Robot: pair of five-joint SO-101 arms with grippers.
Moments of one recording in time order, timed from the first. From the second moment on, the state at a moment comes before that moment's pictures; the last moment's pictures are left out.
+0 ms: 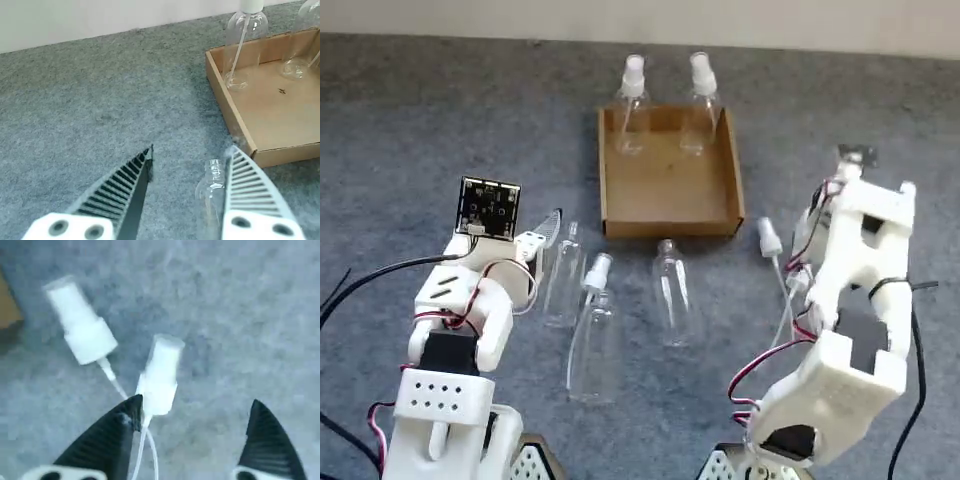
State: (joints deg) left arm -0.9 -67.6 69.6 33.5 -1.5; right arm 16.3 13.3 9.5 72.0 10.1
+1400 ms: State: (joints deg) left arm -35.6 -40.1 38.7 56.7 -13.2; right arm -50.8 14.8 -18.0 66.6 -11.5
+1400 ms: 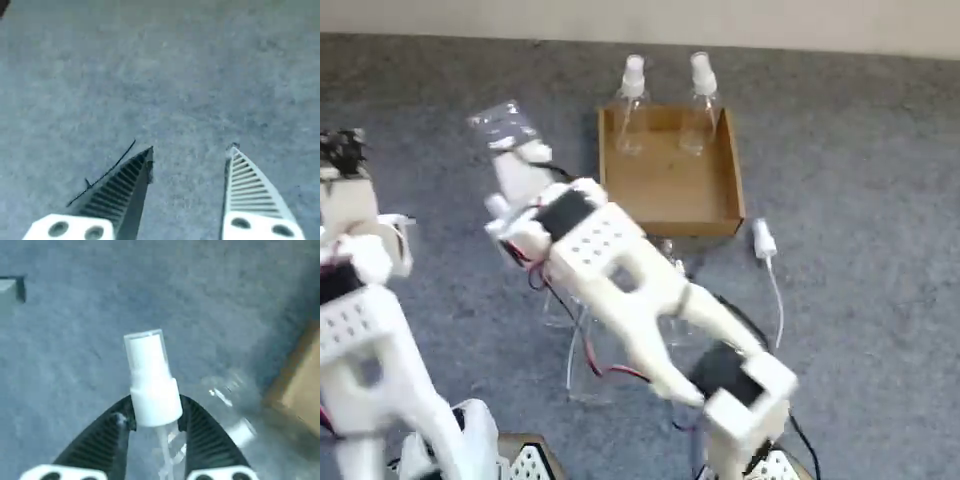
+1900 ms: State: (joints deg) left arm -36.8 -22.1 29.4 58.1 -13.3; right arm -52.1 47.3 -64.5 85.1 -15.7
